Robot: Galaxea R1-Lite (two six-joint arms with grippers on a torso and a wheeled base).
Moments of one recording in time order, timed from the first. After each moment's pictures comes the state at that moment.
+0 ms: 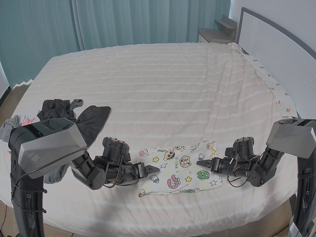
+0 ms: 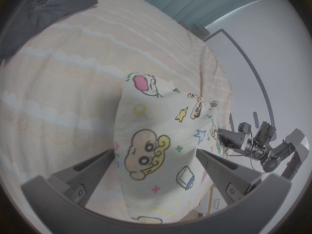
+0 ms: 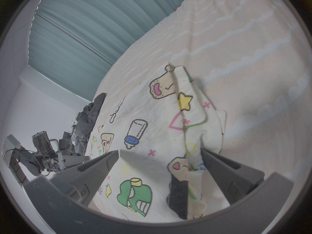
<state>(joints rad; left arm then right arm) -0.44 2.32 -0.91 -0.68 -0.31 -0.60 0.30 2.35 -0.73 -1.01 0.29 0.54</state>
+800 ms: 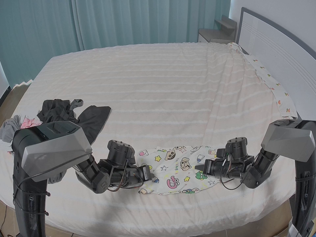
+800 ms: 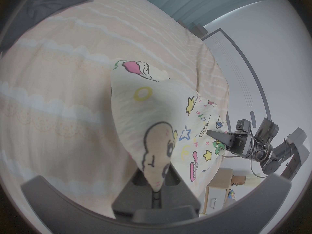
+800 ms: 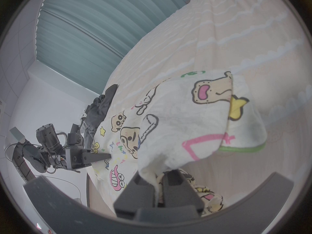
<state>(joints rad) -0.48 2.34 -0.91 -0.71 -0.31 -0.65 0.37 2.35 -0.77 -0.99 0.35 0.54</state>
